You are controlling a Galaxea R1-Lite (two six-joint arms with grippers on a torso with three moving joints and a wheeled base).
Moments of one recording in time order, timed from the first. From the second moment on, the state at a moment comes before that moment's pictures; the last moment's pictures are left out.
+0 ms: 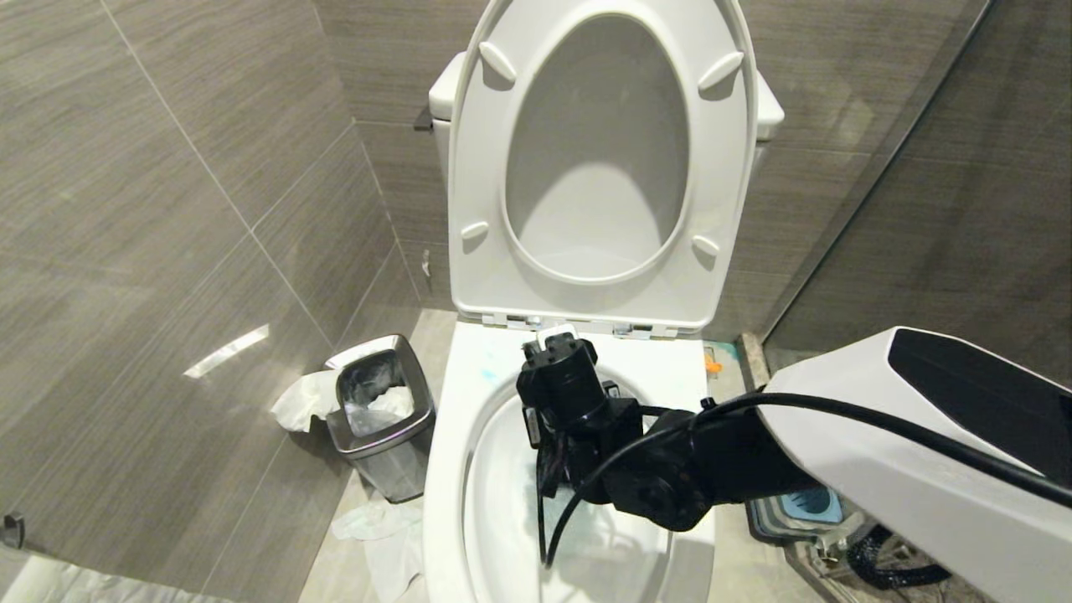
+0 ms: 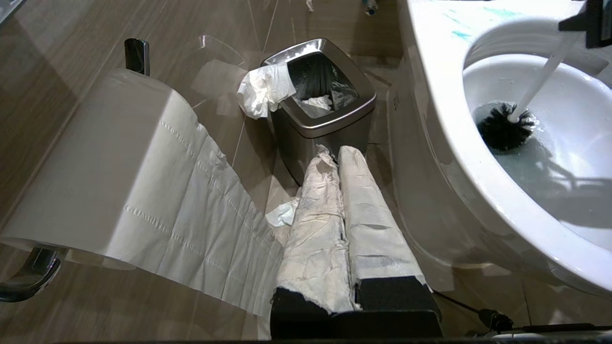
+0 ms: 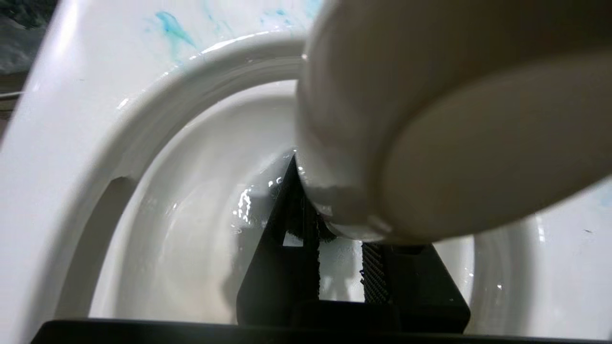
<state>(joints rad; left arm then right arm) 0.00 0.00 0.00 0.00 0.00 0.04 0.83 2.28 -1.41 -0.37 -0.64 0.19</state>
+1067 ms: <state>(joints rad) 0.00 0.00 0.00 0.00 0.00 0.03 0.95 1.76 -1.65 0.24 -0.68 0.13</state>
